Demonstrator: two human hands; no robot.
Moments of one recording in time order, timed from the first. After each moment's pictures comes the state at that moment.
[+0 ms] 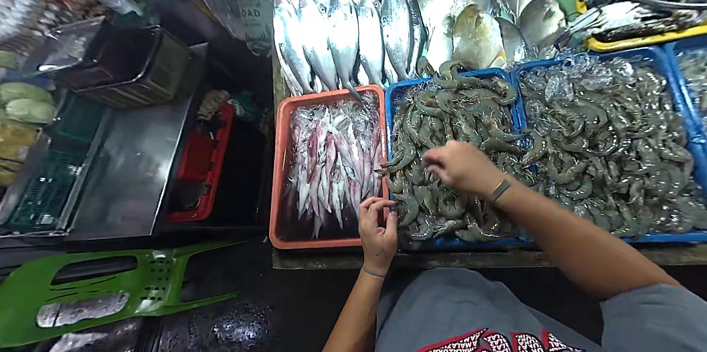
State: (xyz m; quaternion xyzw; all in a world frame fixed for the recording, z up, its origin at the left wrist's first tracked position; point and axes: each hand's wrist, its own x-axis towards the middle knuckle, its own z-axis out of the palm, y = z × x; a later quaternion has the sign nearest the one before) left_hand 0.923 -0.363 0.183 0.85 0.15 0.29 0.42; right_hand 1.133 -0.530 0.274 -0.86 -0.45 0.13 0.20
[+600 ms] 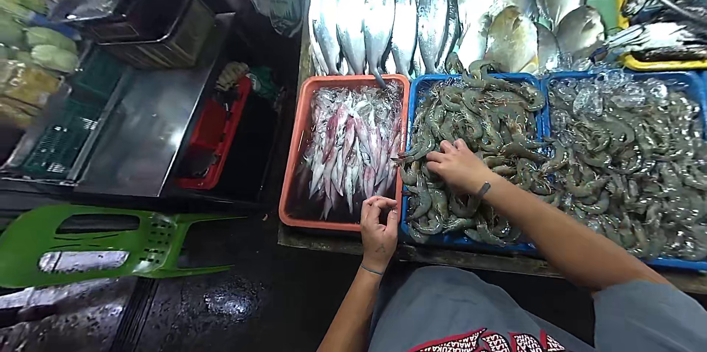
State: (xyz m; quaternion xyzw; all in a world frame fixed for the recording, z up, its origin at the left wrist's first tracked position) left_hand 0.895 -0.356 0.179 0.82 0.19 0.30 0.44; right_hand 1.134 -0.498 0.212 -0.79 -0.61 0.02 0.05
